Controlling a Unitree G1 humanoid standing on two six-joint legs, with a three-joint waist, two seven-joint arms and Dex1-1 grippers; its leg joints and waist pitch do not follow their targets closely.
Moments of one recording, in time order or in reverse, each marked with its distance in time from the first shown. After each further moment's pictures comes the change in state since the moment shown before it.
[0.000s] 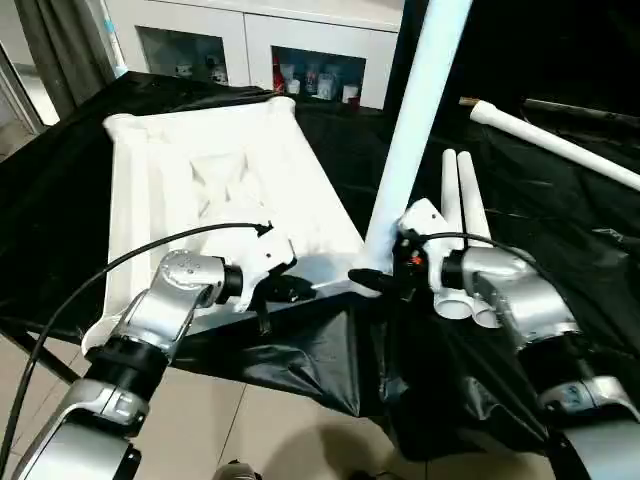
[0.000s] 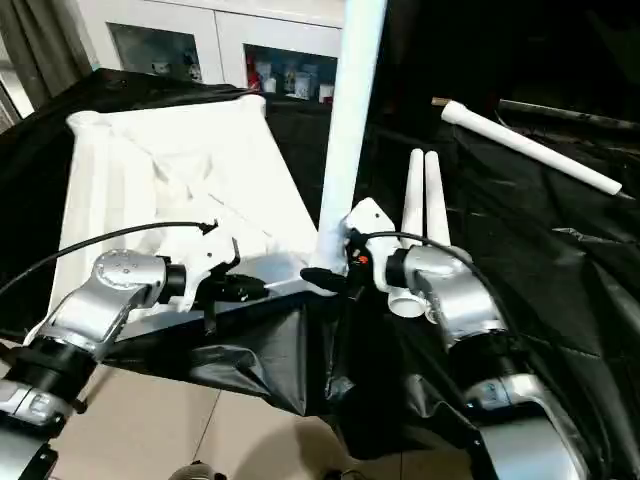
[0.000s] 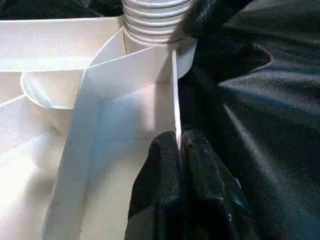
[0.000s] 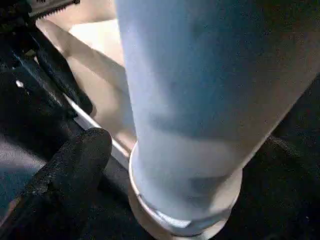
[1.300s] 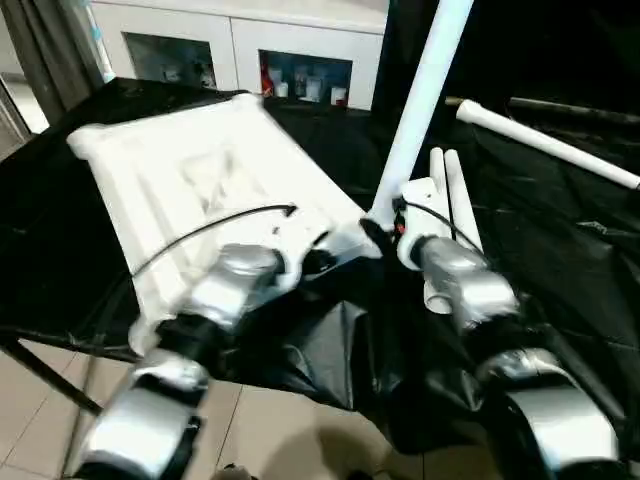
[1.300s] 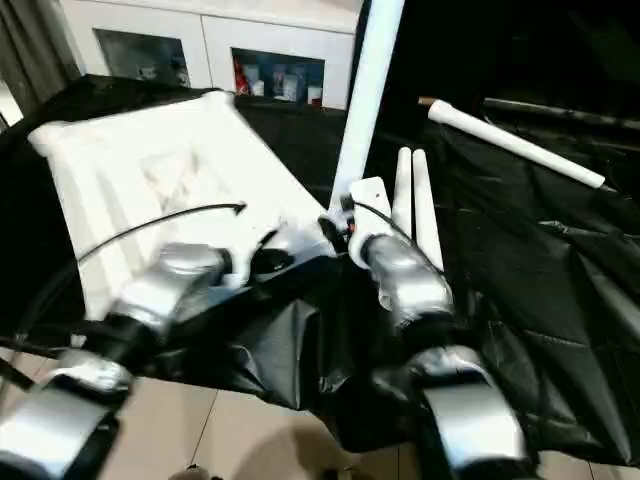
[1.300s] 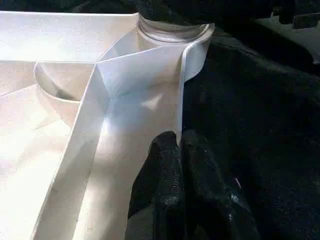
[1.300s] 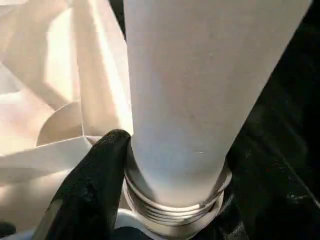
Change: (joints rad) left arm -0.161 -0.254 0.039 0.219 0.058 0.165 0.484; right arm -0.207 0.294 -0.197 0.404 -0.037 -0.083 -0.765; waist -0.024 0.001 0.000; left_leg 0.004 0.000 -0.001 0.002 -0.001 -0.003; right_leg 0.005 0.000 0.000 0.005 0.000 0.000
